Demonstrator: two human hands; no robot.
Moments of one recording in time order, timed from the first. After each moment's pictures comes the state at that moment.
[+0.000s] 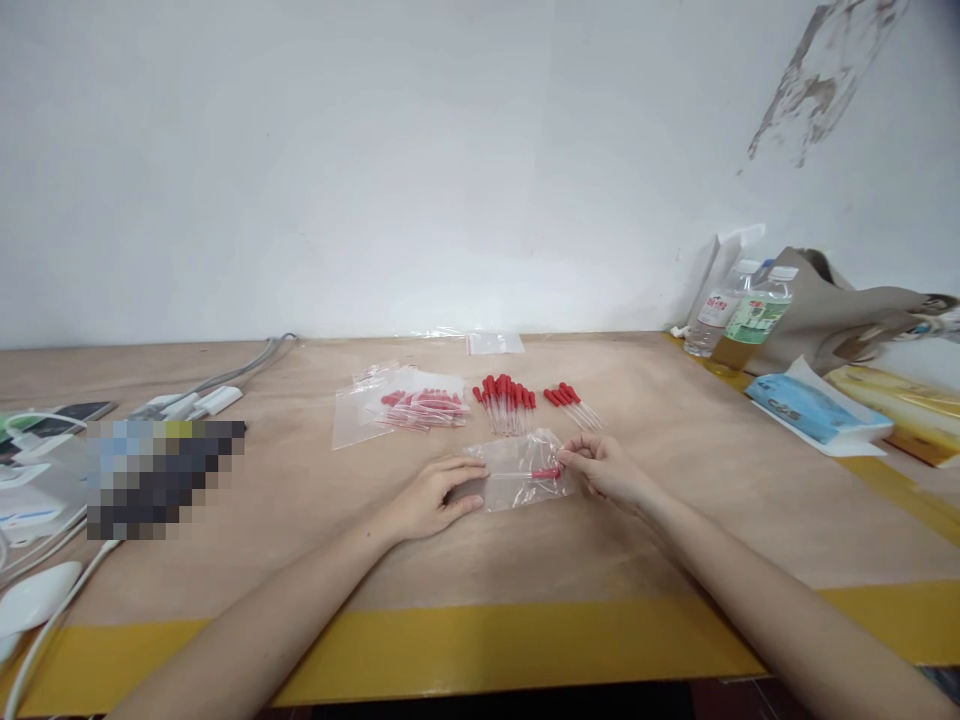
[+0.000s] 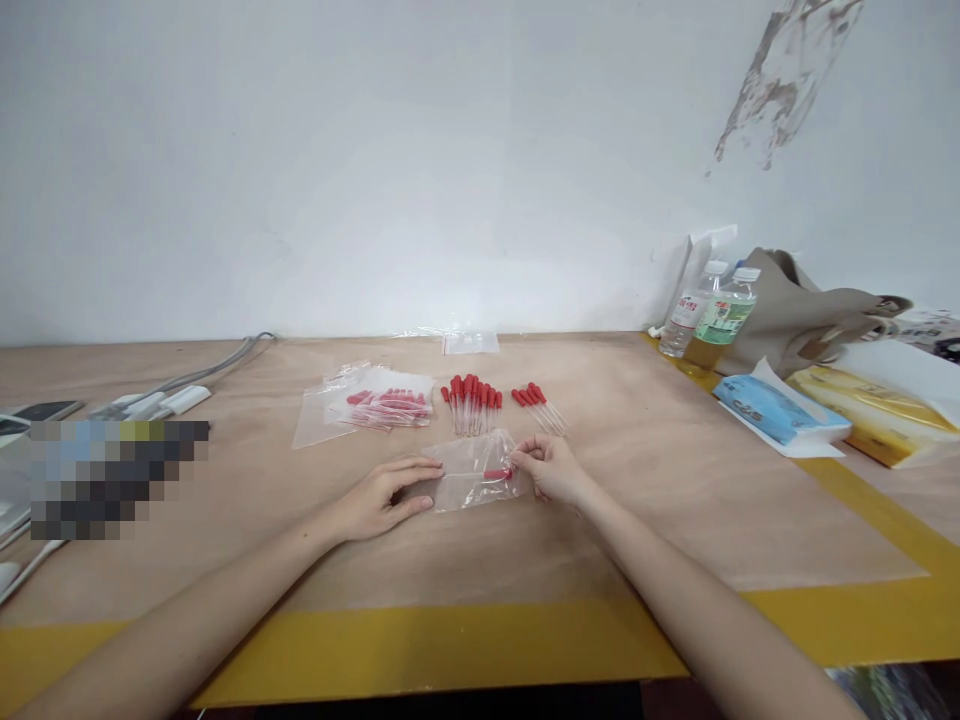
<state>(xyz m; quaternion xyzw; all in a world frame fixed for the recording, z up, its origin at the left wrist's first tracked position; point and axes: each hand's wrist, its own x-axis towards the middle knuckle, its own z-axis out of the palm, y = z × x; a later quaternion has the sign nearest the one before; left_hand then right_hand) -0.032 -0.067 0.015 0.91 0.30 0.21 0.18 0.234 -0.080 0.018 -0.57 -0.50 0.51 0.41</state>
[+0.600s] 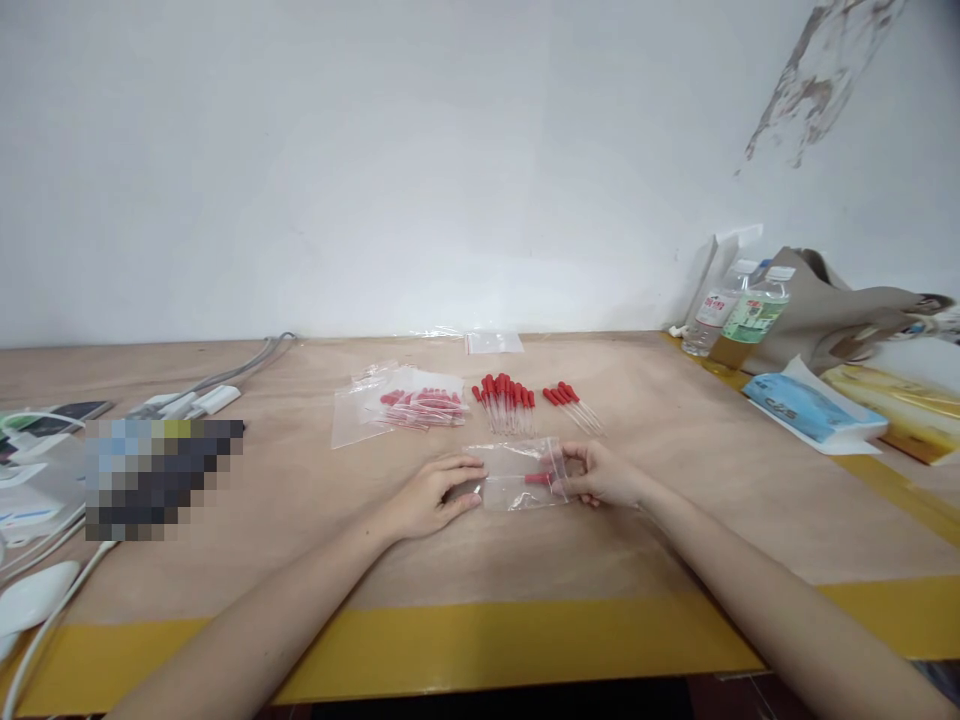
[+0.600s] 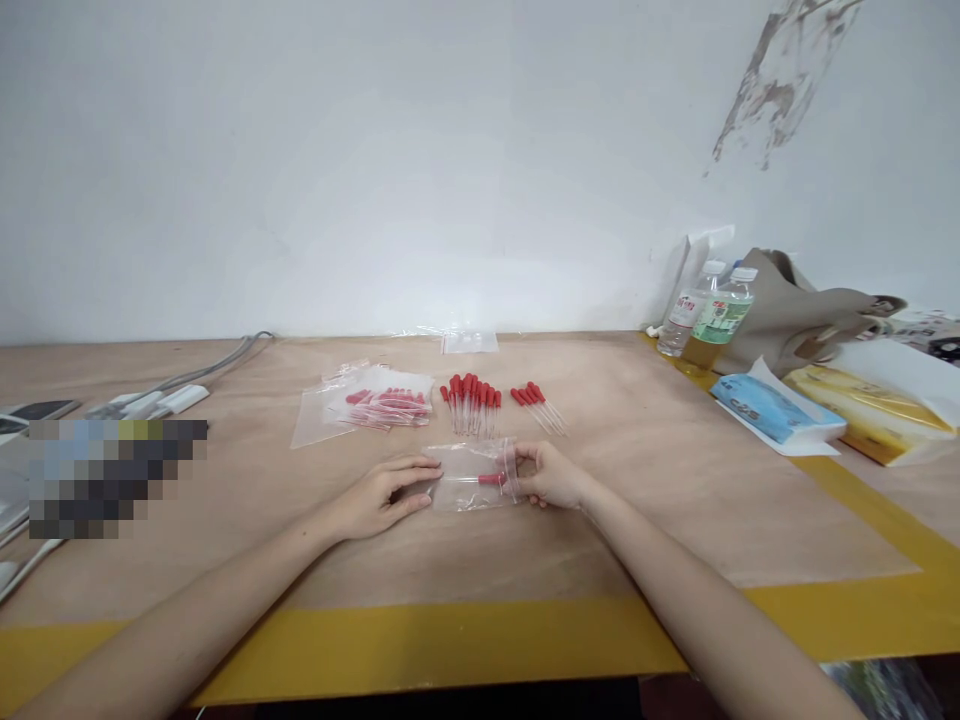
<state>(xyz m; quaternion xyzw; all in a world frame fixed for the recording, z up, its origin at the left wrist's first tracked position) -0.033 -0.068 0.016 0.91 0.30 0.21 0.18 0.241 -0.079 0.015 -0.52 -0.59 0.55 0.27</state>
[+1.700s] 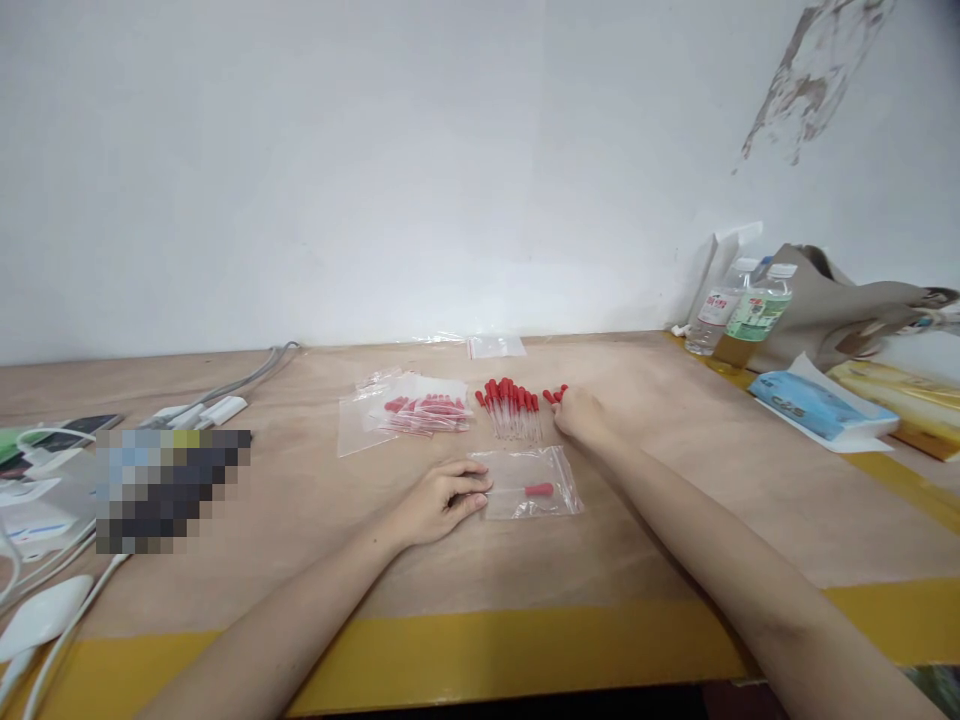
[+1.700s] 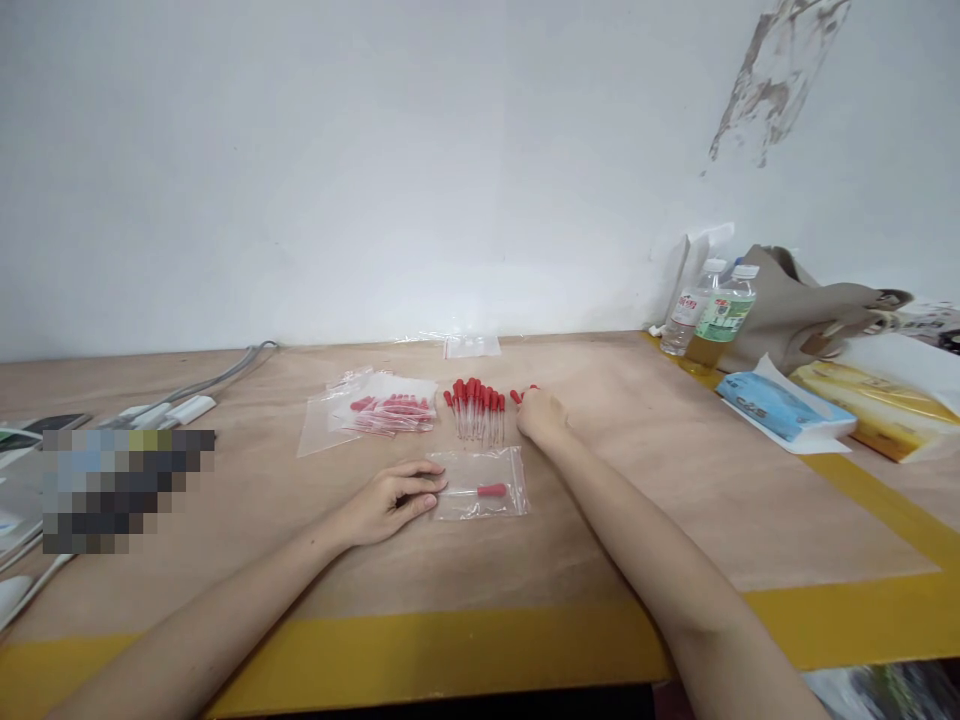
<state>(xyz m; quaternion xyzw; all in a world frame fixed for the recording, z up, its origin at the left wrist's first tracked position) -0.033 -0.068 0.016 0.90 0.30 0.22 0.22 0.234 0.015 0.022 -0.75 -0.61 0.08 0.23</state>
